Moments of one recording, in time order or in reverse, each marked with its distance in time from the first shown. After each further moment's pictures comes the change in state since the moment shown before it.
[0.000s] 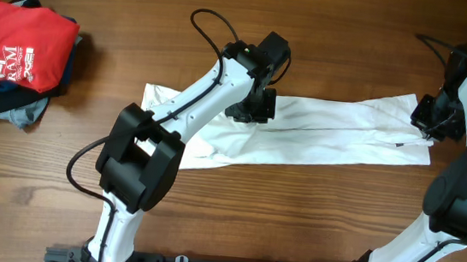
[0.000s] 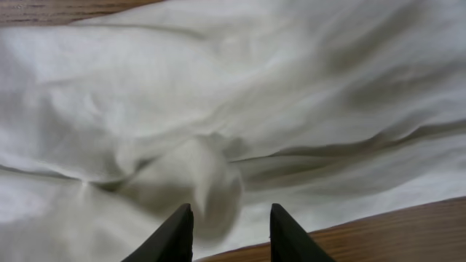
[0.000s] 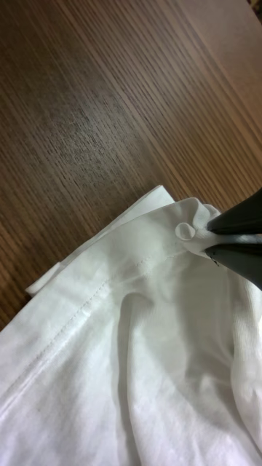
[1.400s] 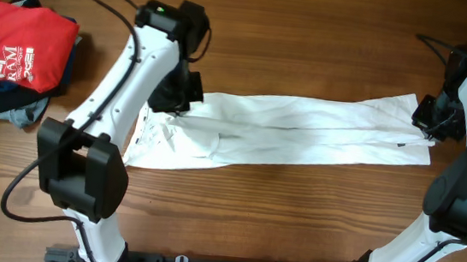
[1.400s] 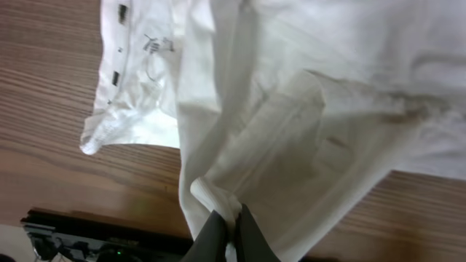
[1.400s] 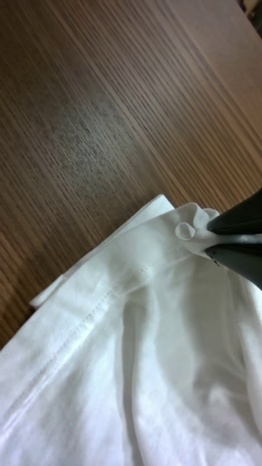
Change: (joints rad) left arm 0.283 -0.196 0.005 -0.469 -0.115 0.046; right arm 0.000 0.000 0.000 -0.001 0.025 0.008
